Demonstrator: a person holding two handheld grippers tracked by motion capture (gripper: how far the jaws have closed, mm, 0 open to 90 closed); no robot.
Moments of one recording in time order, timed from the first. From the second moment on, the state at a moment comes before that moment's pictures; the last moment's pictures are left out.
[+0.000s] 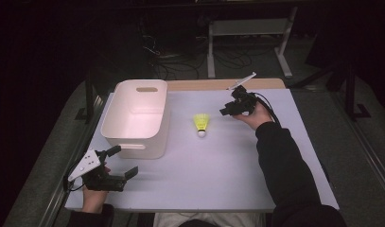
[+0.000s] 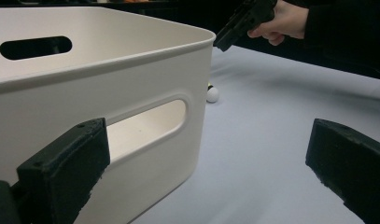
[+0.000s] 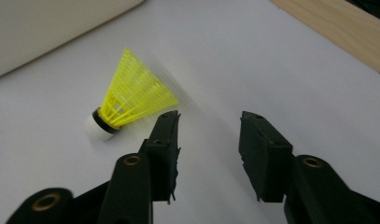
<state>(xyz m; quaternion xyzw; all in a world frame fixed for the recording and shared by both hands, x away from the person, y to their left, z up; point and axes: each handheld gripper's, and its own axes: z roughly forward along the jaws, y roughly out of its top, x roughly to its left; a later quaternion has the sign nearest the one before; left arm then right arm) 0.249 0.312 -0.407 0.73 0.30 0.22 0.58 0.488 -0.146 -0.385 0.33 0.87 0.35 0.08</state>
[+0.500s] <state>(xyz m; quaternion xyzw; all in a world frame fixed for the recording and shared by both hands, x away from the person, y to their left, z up) 0.249 0.312 -0.407 0.73 0.30 0.21 0.58 0.498 -0.133 -0.406 0.34 0.87 0.34 0.06</state>
